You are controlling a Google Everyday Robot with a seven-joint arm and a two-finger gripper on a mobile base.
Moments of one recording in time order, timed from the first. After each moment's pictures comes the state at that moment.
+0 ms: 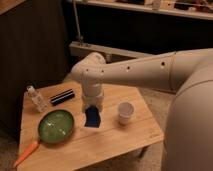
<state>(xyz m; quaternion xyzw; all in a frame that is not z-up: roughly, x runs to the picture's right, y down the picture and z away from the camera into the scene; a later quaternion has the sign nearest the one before) -0.051 0.077 0.676 -0.24 0.24 0.66 0.67</state>
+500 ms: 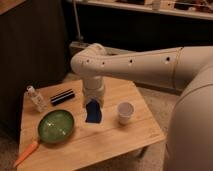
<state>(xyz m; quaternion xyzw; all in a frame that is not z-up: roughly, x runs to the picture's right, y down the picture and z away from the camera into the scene) -0.048 0.066 0.668 -0.23 0.24 0.66 0.67</state>
